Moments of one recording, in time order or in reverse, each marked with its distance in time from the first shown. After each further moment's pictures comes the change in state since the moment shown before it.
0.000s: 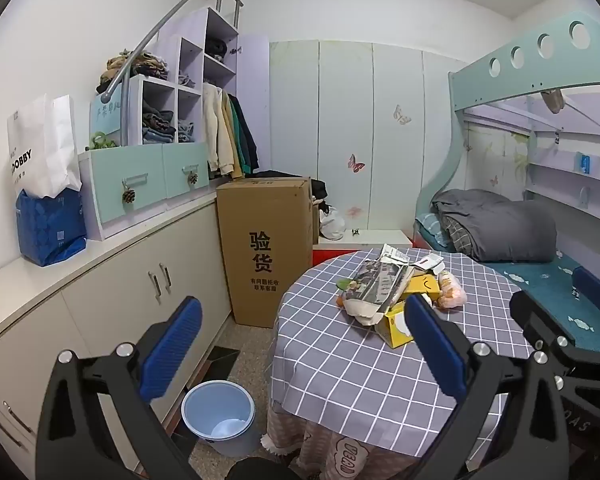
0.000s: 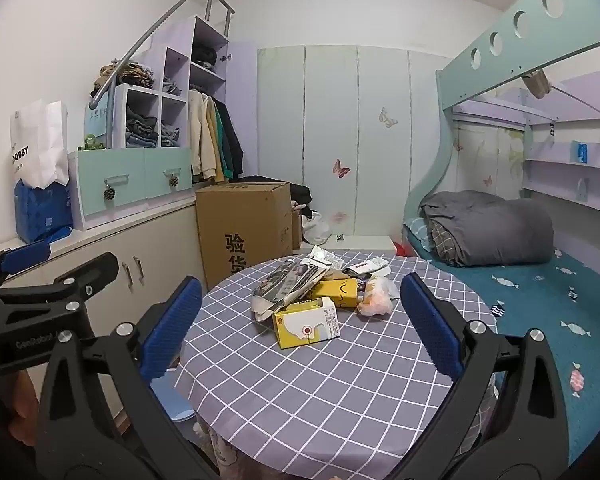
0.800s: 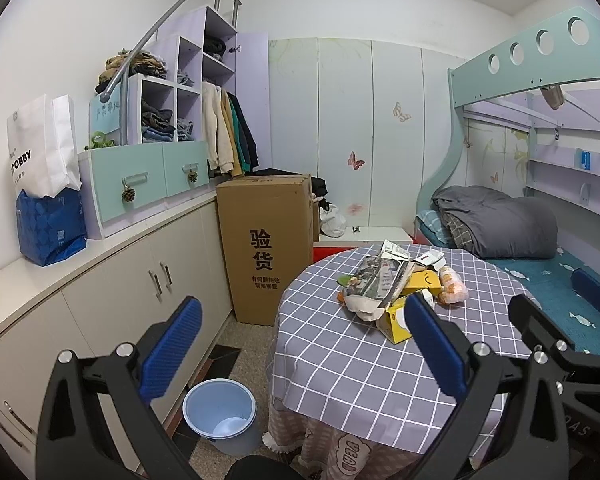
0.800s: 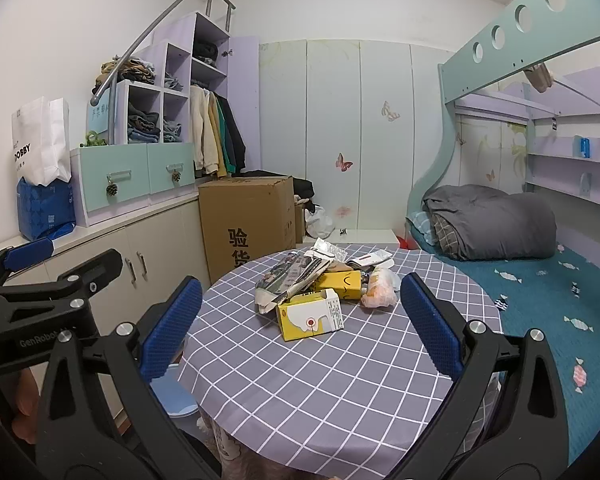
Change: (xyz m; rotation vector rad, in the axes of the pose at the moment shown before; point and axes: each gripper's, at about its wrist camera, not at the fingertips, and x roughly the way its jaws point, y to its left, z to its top) left arm 0.002 -0.003 -0.006 0.006 0.003 0.005; right arm 0.003 0.002 -0.010 0.003 0.016 0.008
